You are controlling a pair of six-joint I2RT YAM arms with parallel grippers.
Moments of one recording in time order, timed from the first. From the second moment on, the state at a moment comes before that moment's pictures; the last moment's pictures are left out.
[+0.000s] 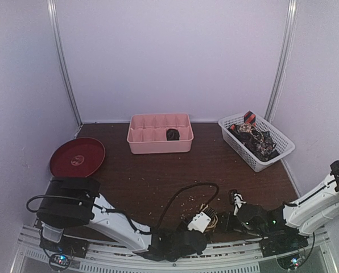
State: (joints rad) left arm -1.61 2.13 1.12 0.39 -0.73 -0.41; right arm 1.28 1.29 0.11 0.51 0.37 1.15
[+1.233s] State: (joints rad) left arm -1.60 2.15 1.14 0.37 -0.78 -0.32; right arm 1.28 1.08 0.13 0.29 0.50 1.05
